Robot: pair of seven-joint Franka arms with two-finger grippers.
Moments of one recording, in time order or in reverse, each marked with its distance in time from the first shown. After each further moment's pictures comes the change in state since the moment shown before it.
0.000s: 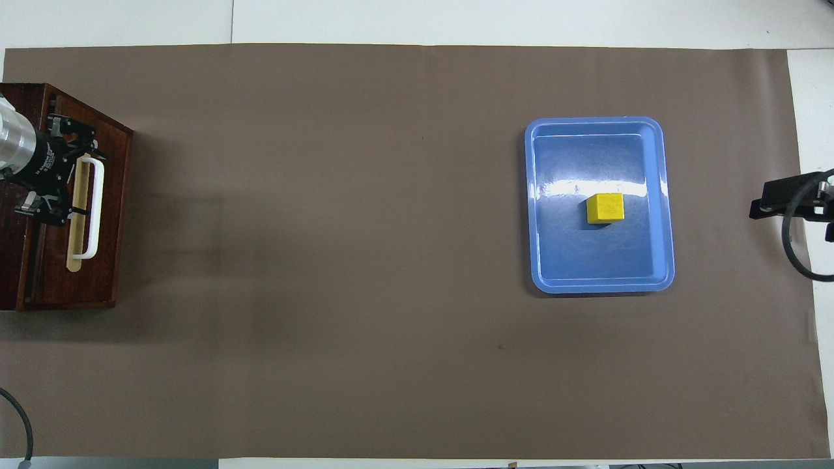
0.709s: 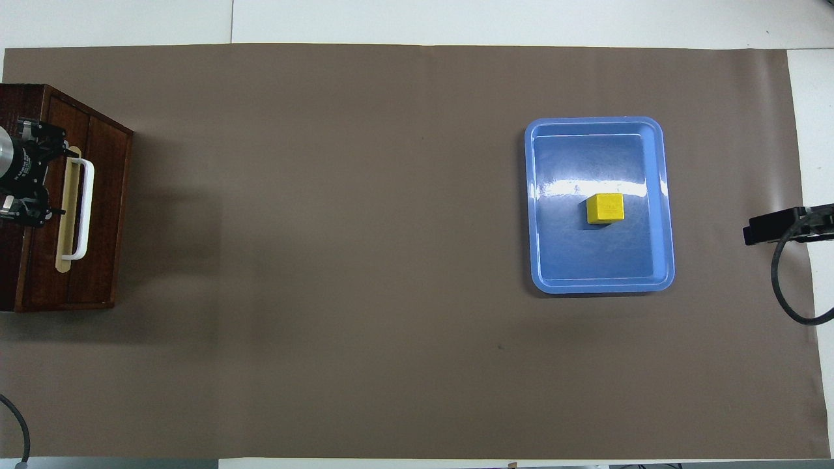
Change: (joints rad) left arm -0.007 -0.005 0.055 -0.055 0.070 0.113 -0.016; right arm 0.000 0.003 0.028 -0.021 -0.058 -0.035 -0.256
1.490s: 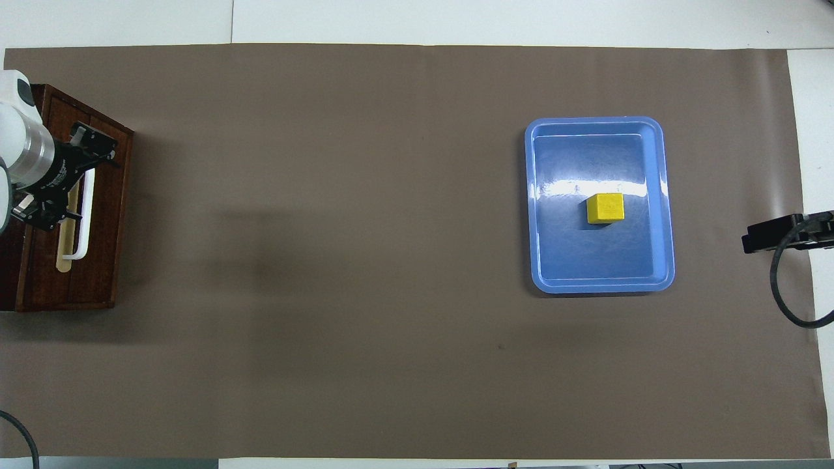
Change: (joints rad) left arm 0.005 -0.107 -0.174 0.014 0.053 -0.183 0.258; right arm -0.006 -0.002 0.002 0.000 0.000 -0.029 0.000
